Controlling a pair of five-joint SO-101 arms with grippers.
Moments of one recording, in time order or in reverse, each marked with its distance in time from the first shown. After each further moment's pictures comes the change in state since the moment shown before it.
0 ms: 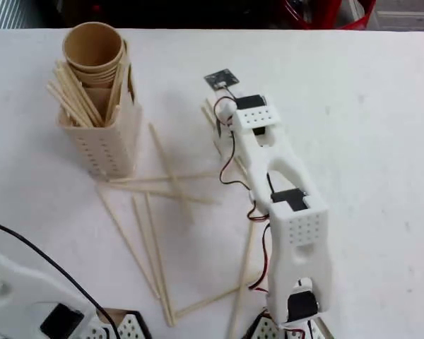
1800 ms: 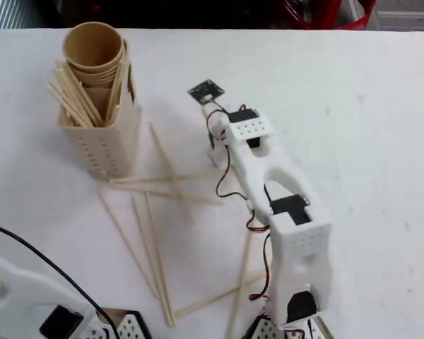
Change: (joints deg) left arm 0.0 1.5 -0.2 -1.2 0.0; right arm -2.4 -6.9 14.2 -10.8 7.2
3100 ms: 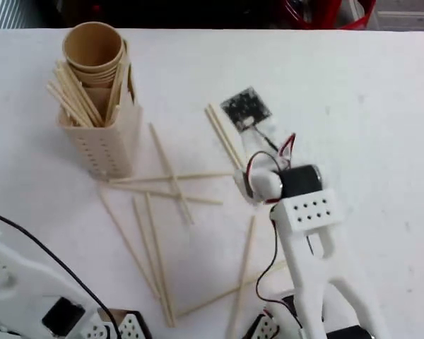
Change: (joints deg) left arm 0.3 -7.9 -1.8 10.6 -12.4; right arm 2.0 -63.1 41.2 6.3 -0.4
